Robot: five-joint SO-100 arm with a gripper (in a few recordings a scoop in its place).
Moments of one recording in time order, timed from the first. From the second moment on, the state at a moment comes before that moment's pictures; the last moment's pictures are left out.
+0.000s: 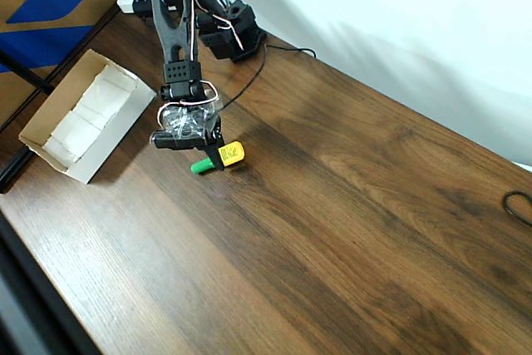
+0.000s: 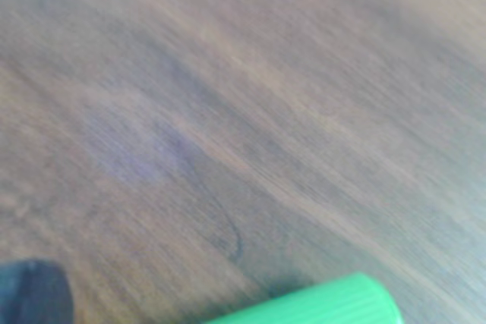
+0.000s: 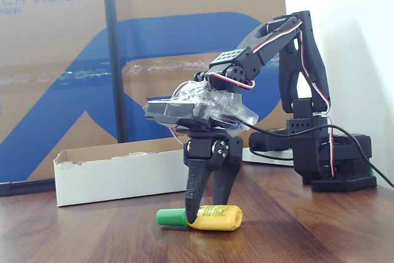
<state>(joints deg) -31.2 83.1 110.2 37.9 -12.0</state>
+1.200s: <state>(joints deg) -8.2 126.9 117.1 47.6 -3.3</state>
